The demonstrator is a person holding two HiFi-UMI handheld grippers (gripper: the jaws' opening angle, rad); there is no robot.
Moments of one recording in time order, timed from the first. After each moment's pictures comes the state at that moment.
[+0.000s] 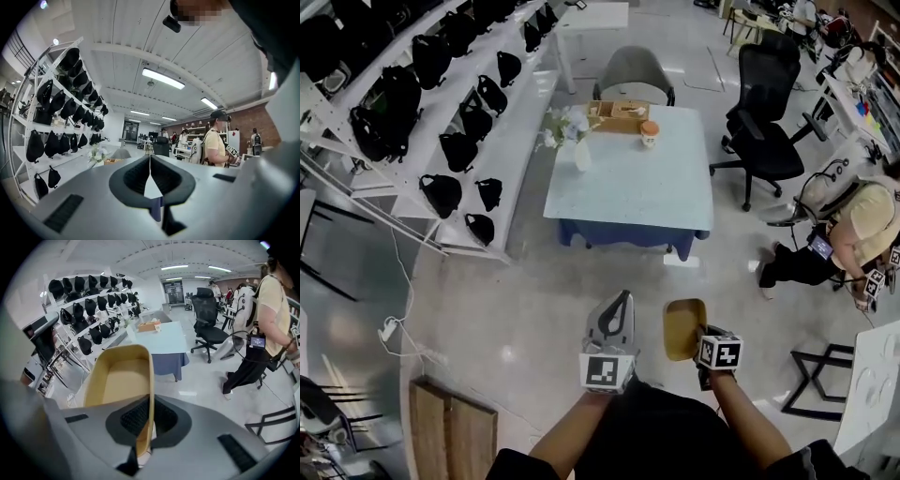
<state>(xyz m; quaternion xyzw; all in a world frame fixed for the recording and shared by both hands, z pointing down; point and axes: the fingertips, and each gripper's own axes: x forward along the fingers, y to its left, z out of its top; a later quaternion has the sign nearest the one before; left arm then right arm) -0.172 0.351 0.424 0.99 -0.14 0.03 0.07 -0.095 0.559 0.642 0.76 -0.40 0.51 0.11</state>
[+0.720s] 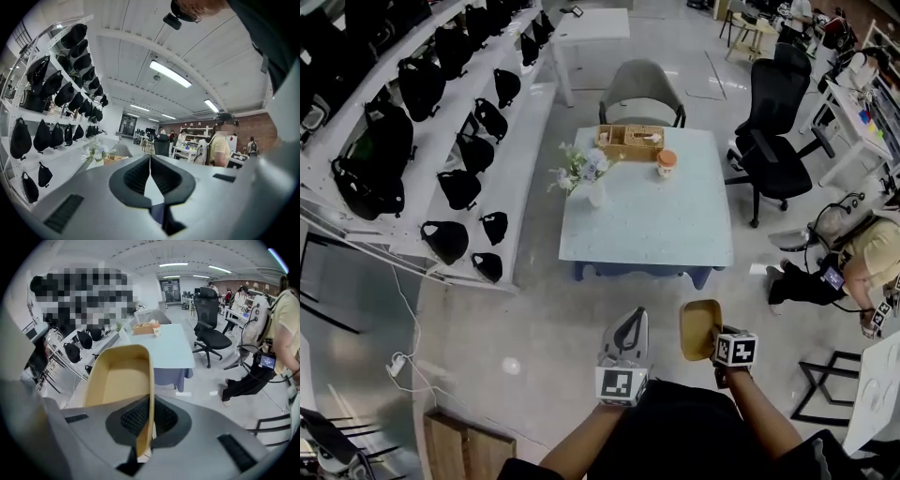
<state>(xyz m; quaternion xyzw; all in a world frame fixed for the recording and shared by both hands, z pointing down) -0.106 0.218 0.443 0.99 -0.11 0.05 0.11 0.001 0.427 0.630 0.77 -0.36 0.51 0.13</state>
